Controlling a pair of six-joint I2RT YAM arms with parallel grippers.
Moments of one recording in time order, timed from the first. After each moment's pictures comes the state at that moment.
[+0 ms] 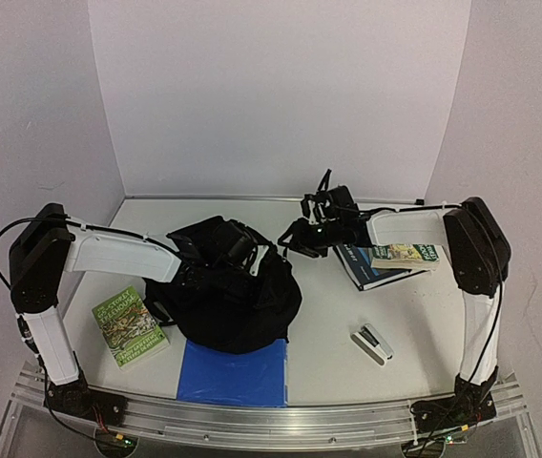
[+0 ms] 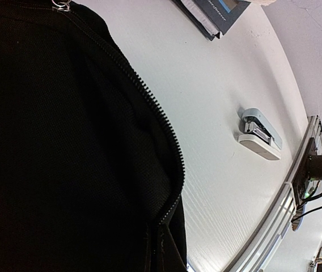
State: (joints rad) left arm -0.97 1.82 1.18 -0.19 0.24 -0.58; right arm 0.61 2.06 1.45 -0.06 -0.32 0.68
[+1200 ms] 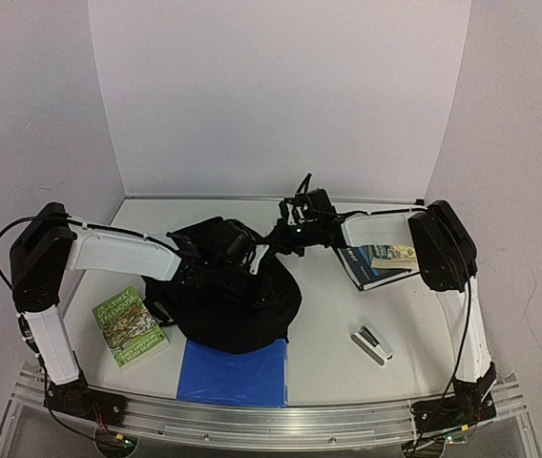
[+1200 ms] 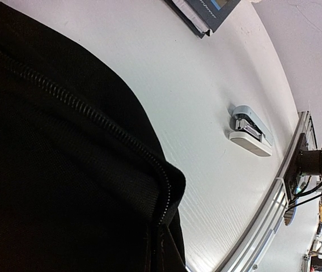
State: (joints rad) left arm -0.95 1.82 1.18 -0.17 0.31 -0.58; right arm 0.63 2.29 1.68 -0.01 -0.42 0.72
